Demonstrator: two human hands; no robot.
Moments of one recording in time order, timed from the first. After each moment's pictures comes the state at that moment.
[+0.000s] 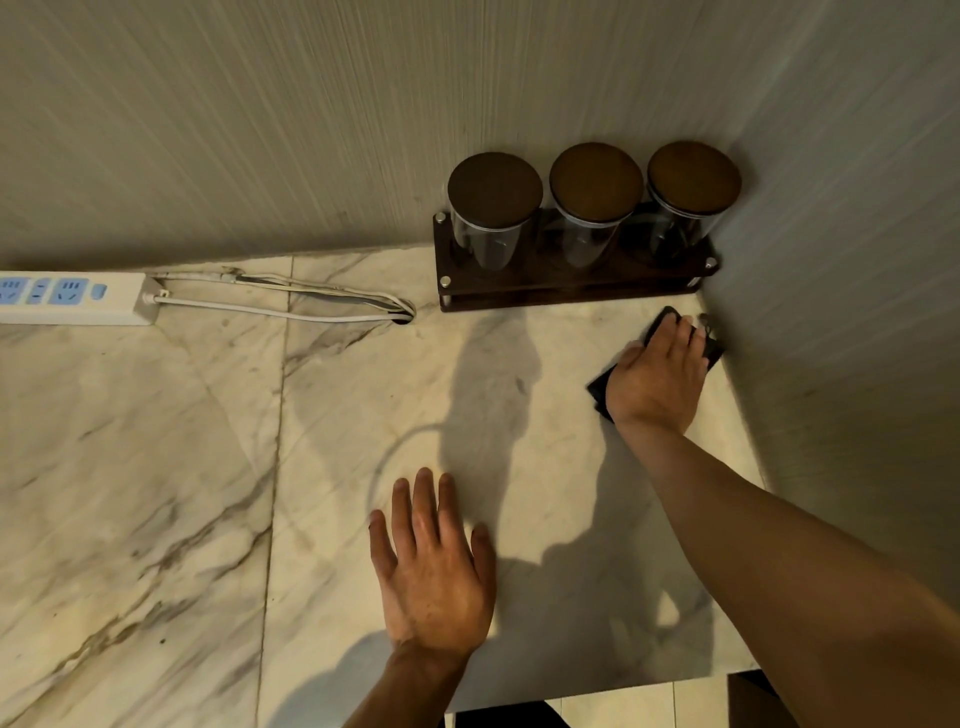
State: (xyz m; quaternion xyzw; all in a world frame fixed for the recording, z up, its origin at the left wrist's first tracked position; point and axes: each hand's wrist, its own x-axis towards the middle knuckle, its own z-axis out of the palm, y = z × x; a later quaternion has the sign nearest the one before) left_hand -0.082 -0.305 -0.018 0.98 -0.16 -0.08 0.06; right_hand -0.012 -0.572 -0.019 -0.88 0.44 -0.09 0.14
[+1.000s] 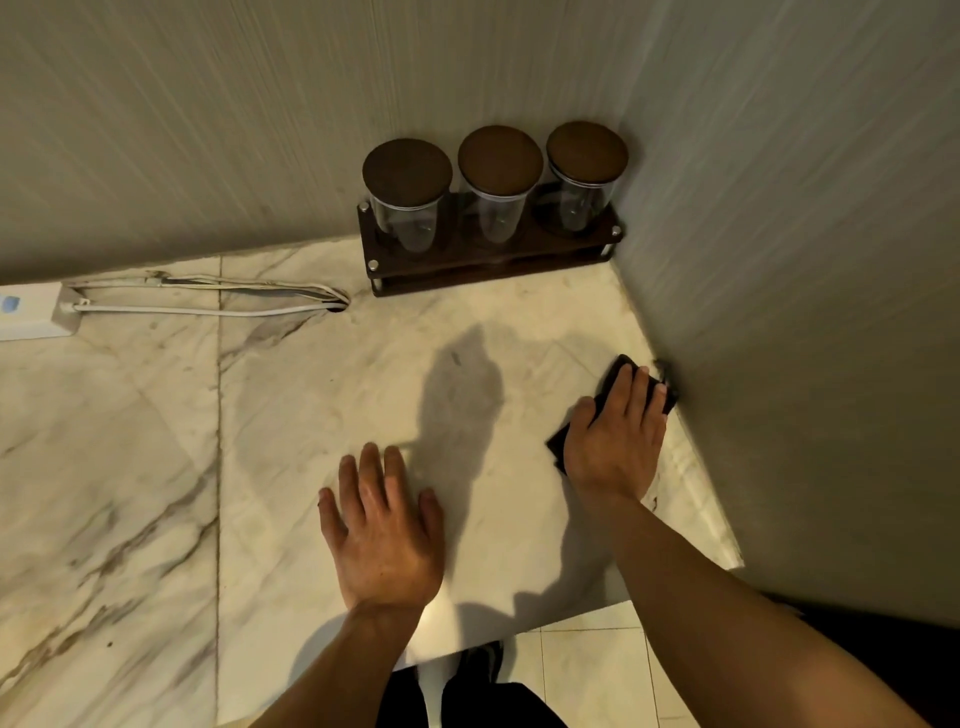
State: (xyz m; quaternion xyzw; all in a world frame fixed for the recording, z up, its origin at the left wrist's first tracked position) left_hand -0.085 -0.302 -0.022 0.98 -0.17 -0.05 0.09; right_hand -0.119 -0.524 -0.023 -0.84 0.51 -0.07 0.15
